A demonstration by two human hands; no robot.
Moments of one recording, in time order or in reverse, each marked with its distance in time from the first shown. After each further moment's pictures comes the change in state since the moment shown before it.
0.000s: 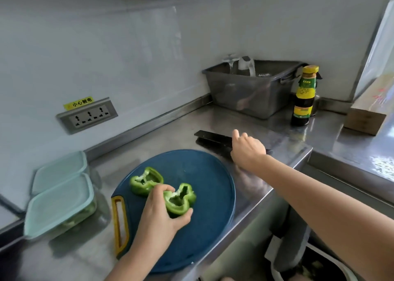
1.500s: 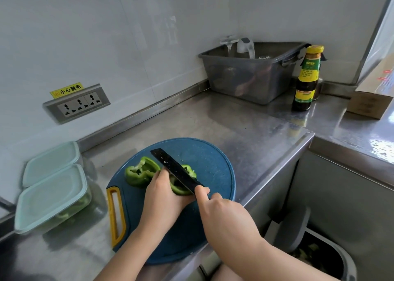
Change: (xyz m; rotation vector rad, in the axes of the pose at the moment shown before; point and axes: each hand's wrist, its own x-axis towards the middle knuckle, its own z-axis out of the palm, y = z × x) left_hand 0.021 0.018 0.008 -0.017 0.005 -0.041; right_hand -0.169 -0.082 0.009 0.138 0.132 -0.209
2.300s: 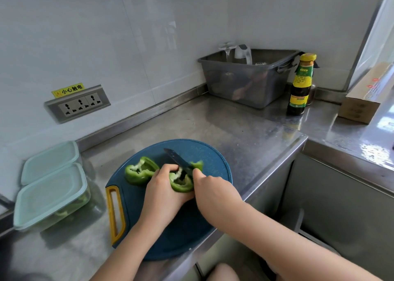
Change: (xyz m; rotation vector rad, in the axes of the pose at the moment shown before) left_hand 0.003 -0.007 0.003 -0.003 -0.050 -0.044; right_hand 0.045 0.001 -0.024 0.063 -0.318 -0.022
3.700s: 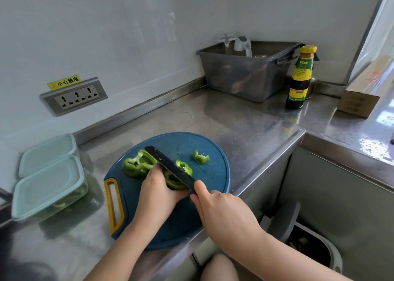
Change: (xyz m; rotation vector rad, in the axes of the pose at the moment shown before) left_hand -0.012 0.003 -0.003 -0.014 0.031 -0.022; right_hand -0.046 0.010 0.021 -0.052 0.260 -0.010
